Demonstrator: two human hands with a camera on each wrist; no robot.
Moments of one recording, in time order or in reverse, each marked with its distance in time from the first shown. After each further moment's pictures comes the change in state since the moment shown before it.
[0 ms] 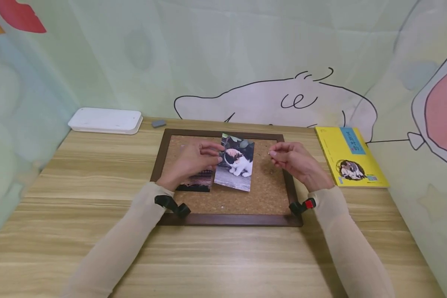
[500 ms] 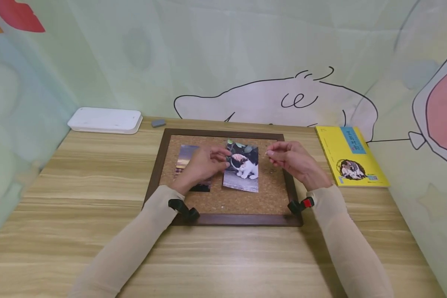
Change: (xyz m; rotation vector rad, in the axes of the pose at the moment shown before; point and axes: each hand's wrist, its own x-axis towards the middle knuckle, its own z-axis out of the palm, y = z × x) left_hand 0.014 -0.017 0.028 0.133 0.031 0.086; right_hand 0.005 -0.001 0.005 -0.013 0.010 -0.001
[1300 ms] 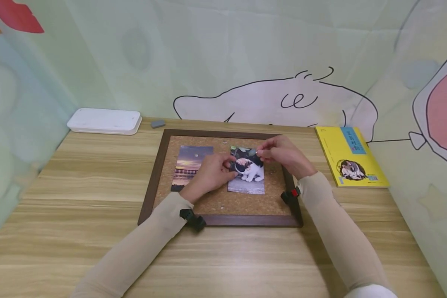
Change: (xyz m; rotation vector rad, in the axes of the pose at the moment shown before) left_hand -0.003 0.006 0.028 0.333 0.010 0.076; right_hand 0.034 -0.006 0.013 -0.413 0.029 0.061
